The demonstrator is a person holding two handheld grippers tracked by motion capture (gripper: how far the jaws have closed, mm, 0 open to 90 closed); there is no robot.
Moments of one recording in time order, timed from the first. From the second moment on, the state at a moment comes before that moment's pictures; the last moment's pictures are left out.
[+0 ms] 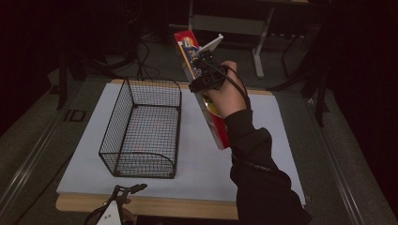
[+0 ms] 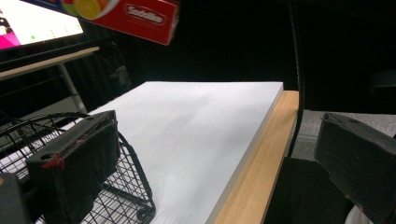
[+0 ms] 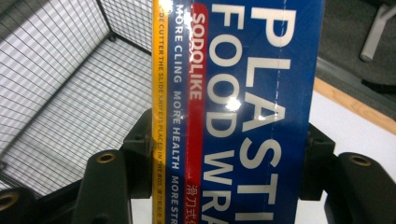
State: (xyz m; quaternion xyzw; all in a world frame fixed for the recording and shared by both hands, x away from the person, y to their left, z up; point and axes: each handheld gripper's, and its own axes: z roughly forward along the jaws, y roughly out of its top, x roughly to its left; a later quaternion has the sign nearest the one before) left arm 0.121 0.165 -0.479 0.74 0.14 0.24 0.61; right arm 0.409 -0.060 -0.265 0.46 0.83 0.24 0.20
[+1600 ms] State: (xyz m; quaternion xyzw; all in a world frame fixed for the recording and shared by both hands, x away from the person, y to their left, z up) left arm 0.116 0.167 -0.476 0.74 0.14 0.23 0.62; right arm 0.389 0.087 -0.345 0.35 0.84 0.39 0.15
